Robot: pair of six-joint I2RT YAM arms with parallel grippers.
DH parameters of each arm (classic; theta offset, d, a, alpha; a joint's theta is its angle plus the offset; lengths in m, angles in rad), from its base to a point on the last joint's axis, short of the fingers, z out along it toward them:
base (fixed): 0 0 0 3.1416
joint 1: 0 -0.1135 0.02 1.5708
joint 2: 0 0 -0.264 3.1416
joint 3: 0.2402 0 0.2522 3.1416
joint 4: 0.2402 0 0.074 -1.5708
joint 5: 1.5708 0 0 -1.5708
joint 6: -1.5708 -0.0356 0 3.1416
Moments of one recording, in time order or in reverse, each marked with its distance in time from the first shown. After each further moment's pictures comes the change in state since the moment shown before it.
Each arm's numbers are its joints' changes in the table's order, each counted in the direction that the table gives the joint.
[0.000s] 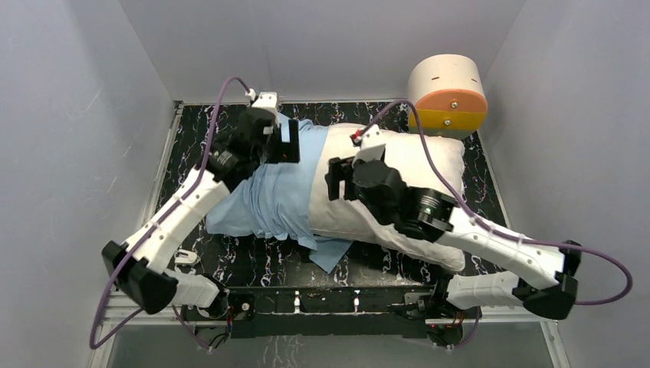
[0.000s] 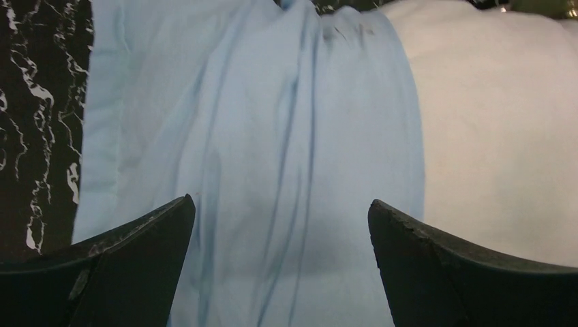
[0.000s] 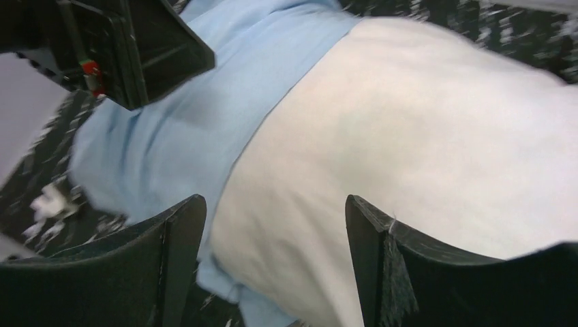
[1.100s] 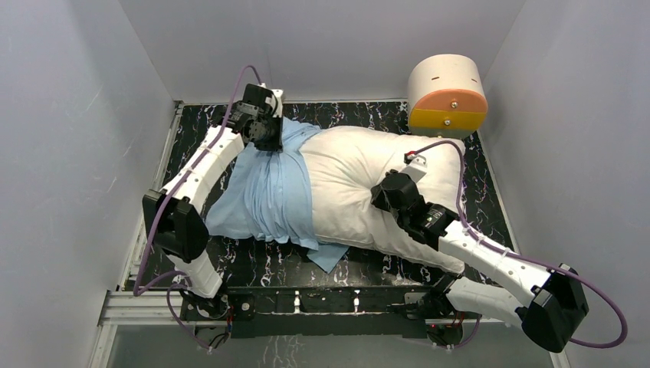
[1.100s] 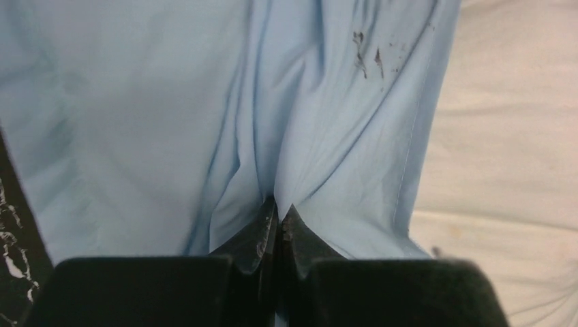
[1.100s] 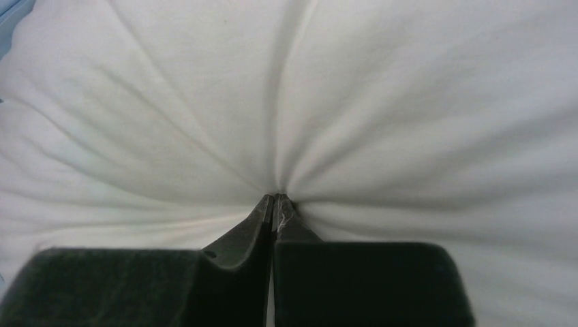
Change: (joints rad) left arm -0.274 0.464 0.314 0.174 0.380 -0.166; right arm 0.385 -0.049 -0.460 -0.179 -0.054 -0.413
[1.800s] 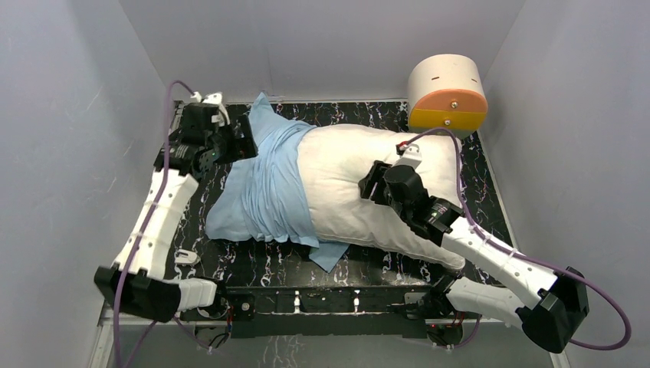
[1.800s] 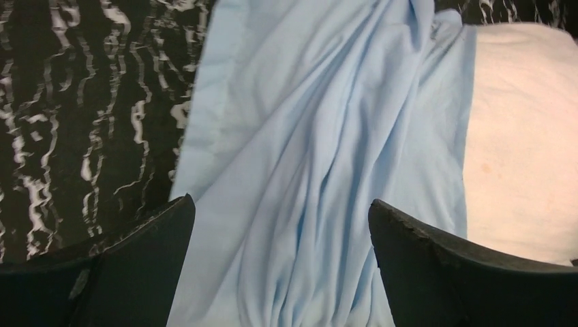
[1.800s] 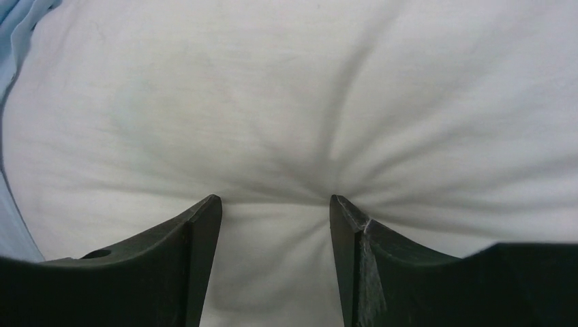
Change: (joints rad) left arm -0.177 -0.391 -0.230 -0.021 -0.063 0.128; right arm -0.002 -0.015 0.082 0.026 -0.071 0.142
